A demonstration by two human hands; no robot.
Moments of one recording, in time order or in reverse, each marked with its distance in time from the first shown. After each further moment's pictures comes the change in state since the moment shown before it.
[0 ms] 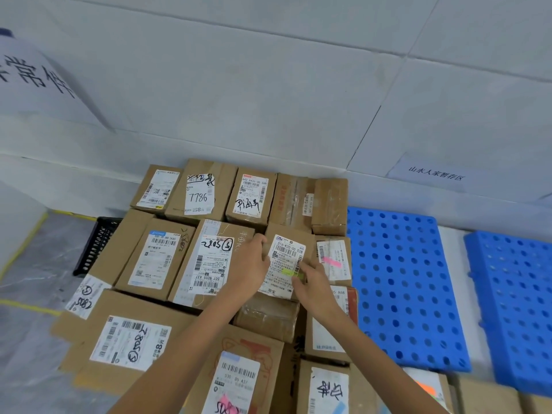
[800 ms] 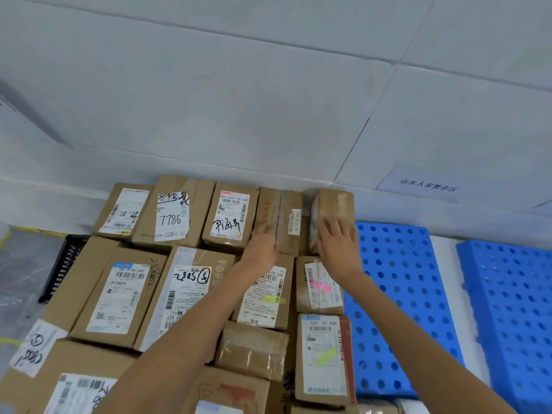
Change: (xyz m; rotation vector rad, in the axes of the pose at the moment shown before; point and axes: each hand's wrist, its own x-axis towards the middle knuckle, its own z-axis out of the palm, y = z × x) left_hand 0.114 0.028 0.046 0.156 -0.119 0.179; right_hand 0.124 0.041 -0.088 -0.981 0.383 -0.204
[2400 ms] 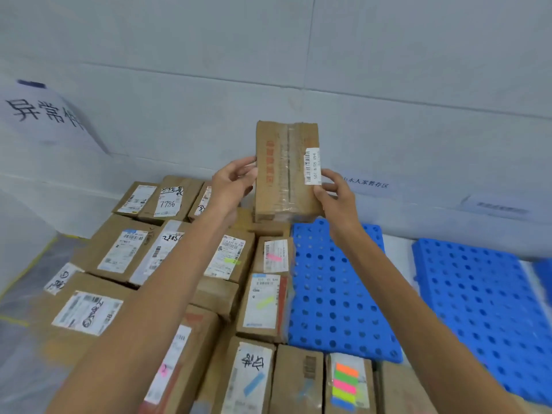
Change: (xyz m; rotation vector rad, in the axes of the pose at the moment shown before) left_hand -0.135 0.188 -0.110 -1.118 0.446 -0.067; right_hand -0.113 0.084 -0.180 1.616 0.159 0.218
